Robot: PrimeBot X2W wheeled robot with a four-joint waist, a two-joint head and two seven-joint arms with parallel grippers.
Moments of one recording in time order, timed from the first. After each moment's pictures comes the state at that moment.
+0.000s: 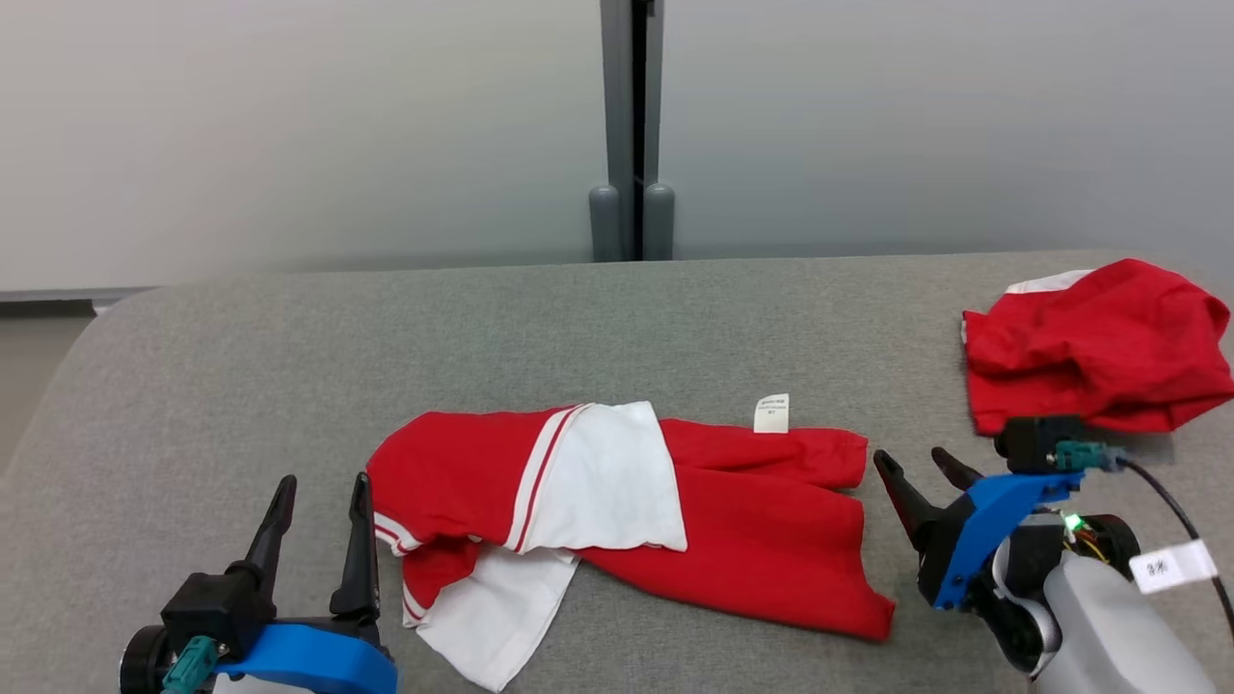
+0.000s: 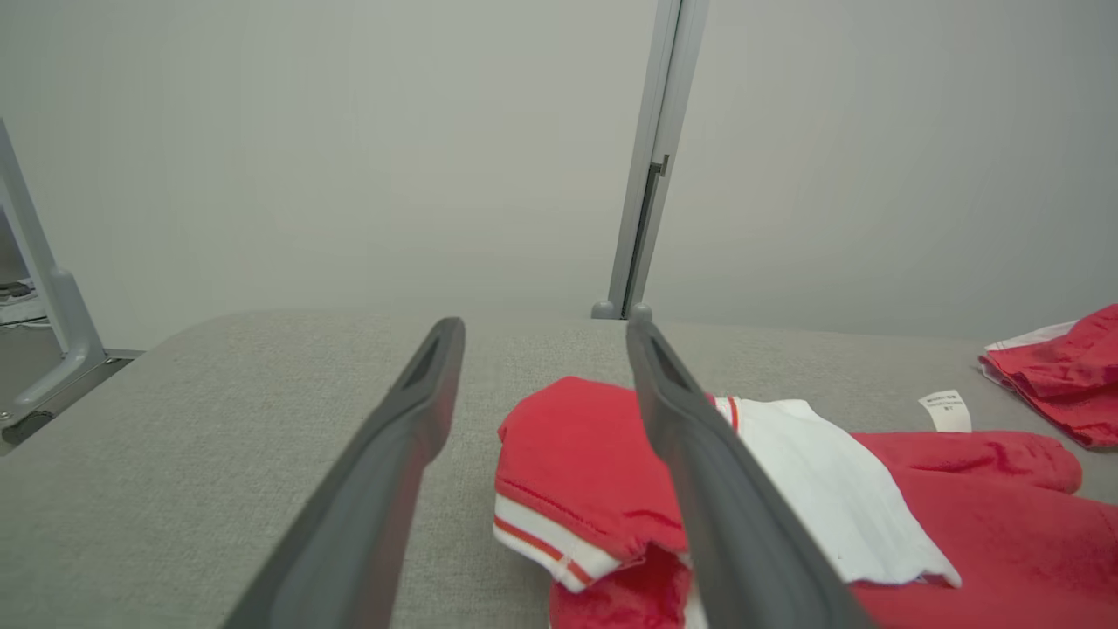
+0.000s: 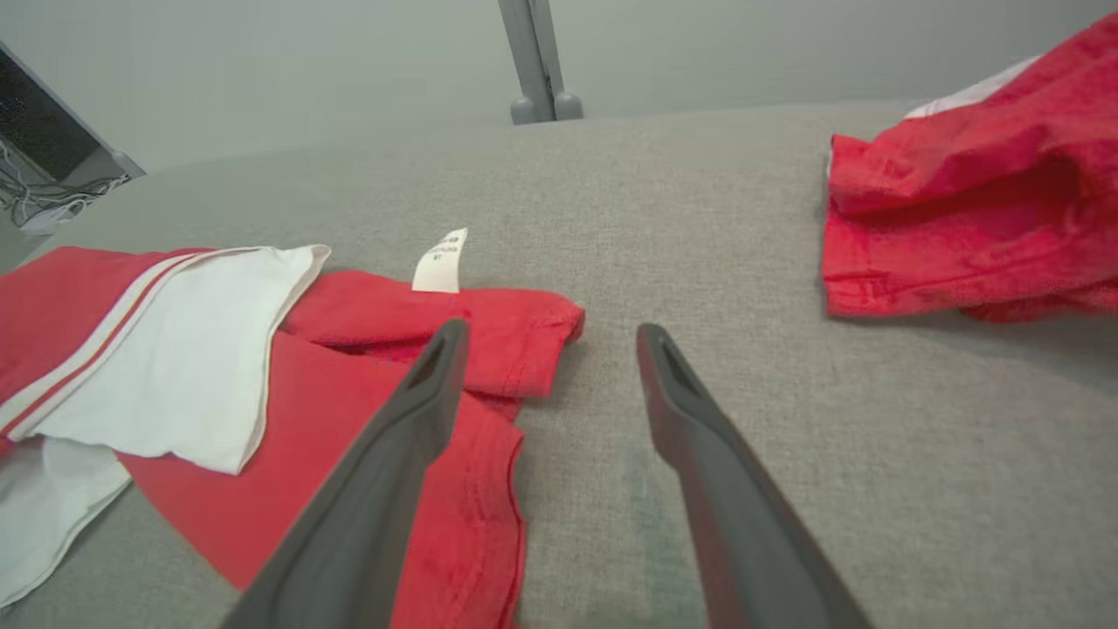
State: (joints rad) left arm -0.04 0.20 -0.17 0.26 -0.34 -0.04 -0.26; right arm -0.37 -0.18 0.21 0.62 0.46 0.13 0.03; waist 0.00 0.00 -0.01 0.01
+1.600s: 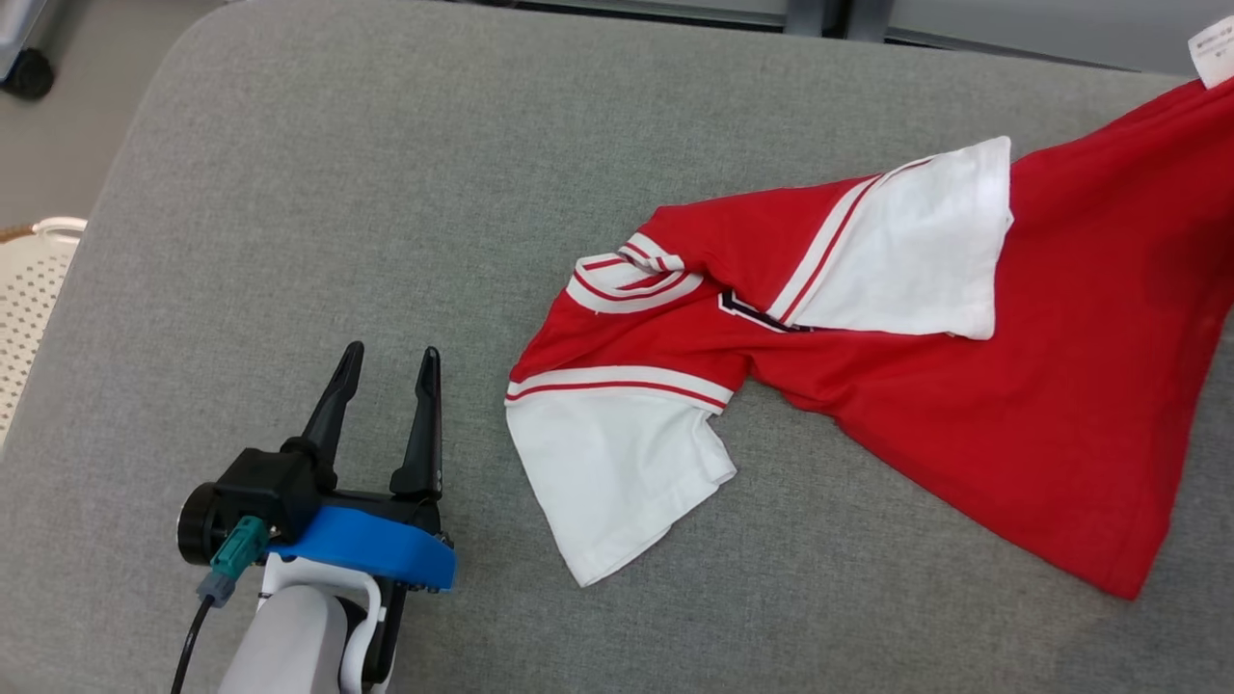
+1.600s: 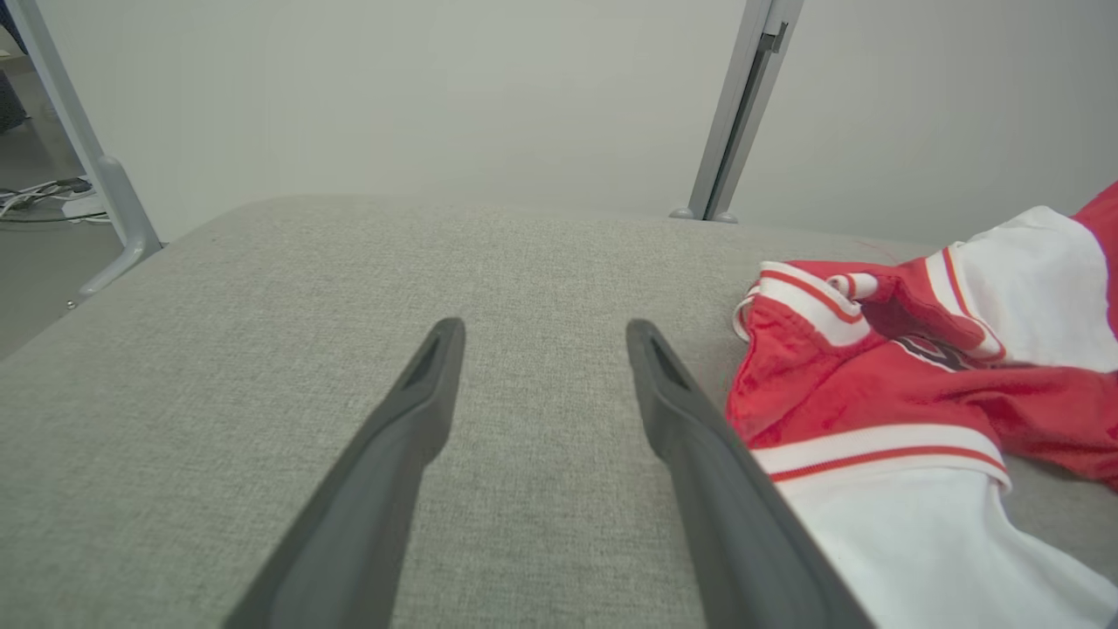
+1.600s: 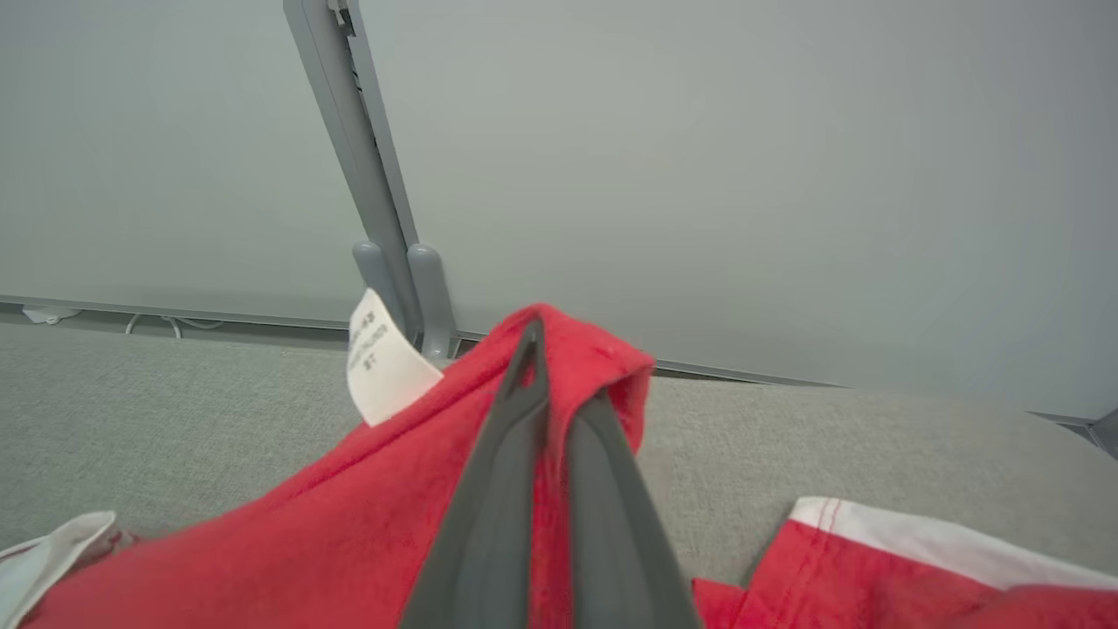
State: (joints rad) left arm -0.25 0.12 -0.20 0.30 -0.29 -0.11 -0.26; right arm -1.07 -0.53 0.19 1.09 0.43 0.13 -0.09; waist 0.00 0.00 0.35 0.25
